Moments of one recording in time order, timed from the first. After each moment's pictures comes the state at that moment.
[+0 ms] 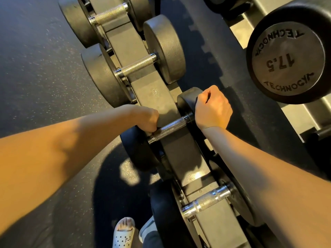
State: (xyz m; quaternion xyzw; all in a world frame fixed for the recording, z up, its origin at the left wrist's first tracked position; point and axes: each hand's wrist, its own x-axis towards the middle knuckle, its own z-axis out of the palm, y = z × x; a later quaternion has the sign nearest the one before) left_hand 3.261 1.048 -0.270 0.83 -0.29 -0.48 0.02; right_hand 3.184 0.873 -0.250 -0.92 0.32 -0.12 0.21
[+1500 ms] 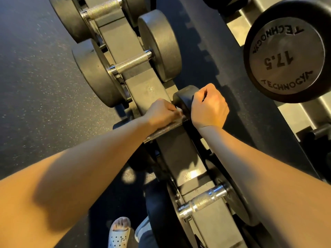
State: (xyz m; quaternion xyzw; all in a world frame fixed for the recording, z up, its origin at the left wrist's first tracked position) left_hand 3.234 1.006 -0.290 0.80 -0.08 -0.38 0.46; right_hand 3.185 0.872 -0.257 -0.92 0.31 -0.15 0.20
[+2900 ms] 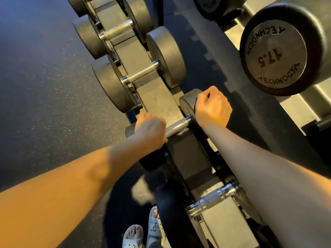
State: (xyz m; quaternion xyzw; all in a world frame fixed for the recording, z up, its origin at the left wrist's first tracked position) left_hand 3.195 1.053 -0.262 0.93 -0.31 -0.20 -0.05; right_hand 3.181 0.870 -0.252 -0.92 0.29 -0.14 0.21
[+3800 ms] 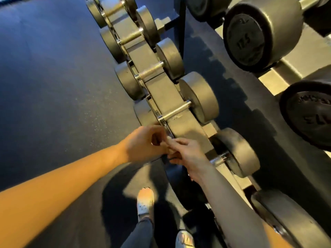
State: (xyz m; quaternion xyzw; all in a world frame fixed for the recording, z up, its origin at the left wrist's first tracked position) left_hand 3.309 1.180 -0.185 0.86 -0.26 -0.30 0.32; right_hand 3.221 1.017 -0.216 -0.56 0.31 0.18 0.75
